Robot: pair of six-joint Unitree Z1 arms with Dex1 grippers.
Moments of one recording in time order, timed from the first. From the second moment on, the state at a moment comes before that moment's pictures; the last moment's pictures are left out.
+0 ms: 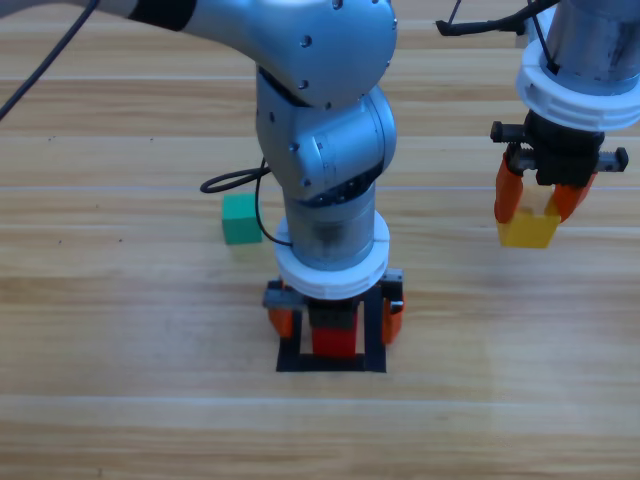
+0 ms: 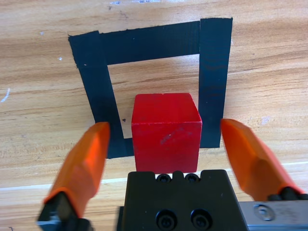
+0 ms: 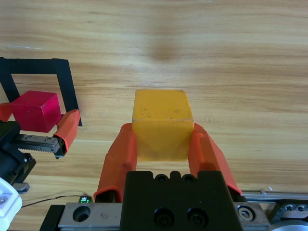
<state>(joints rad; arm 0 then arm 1) -0.91 2.29 -1.78 0.98 0.05 -0.90 0.69 2.15 -1.91 1.30 0.03 0.67</state>
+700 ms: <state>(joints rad) -0.79 1.83 -1.78 1.18 0.15 -0.65 0.76 2.14 -1.92 1.30 0.01 0.73</state>
